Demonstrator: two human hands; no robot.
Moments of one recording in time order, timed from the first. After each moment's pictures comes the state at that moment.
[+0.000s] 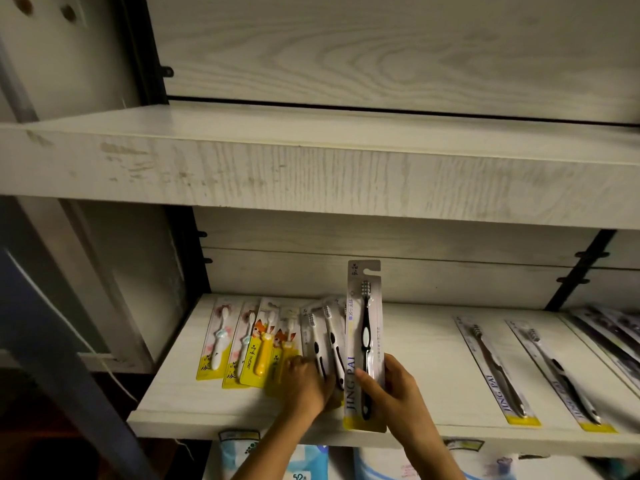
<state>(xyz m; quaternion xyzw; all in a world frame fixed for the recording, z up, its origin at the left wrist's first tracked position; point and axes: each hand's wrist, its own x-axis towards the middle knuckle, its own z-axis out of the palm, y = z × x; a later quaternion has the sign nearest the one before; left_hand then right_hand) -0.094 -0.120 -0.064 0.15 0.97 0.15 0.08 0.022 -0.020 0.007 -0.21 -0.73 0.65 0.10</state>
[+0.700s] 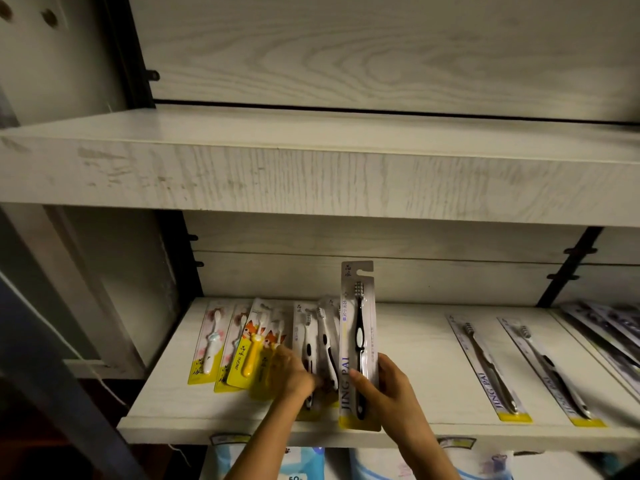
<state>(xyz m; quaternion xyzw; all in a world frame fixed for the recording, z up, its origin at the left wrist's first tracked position) -0.109 -0.111 -0.060 -0.01 0.90 0.38 0.21 0.023 -0.012 0.004 -0.20 -0.72 0.66 0.09</state>
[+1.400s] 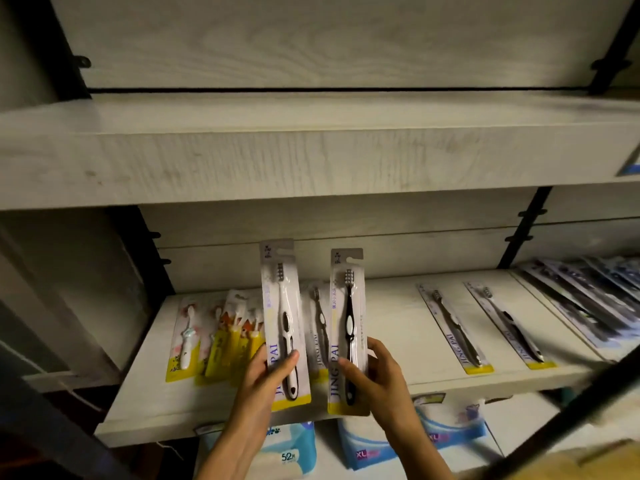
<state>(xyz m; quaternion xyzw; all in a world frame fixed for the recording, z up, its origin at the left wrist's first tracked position) -0.038 -0.159 -0.010 0.05 0.59 0.77 0.23 0.051 -0.011 -0.001 -0.22 -0.68 0.68 0.12</state>
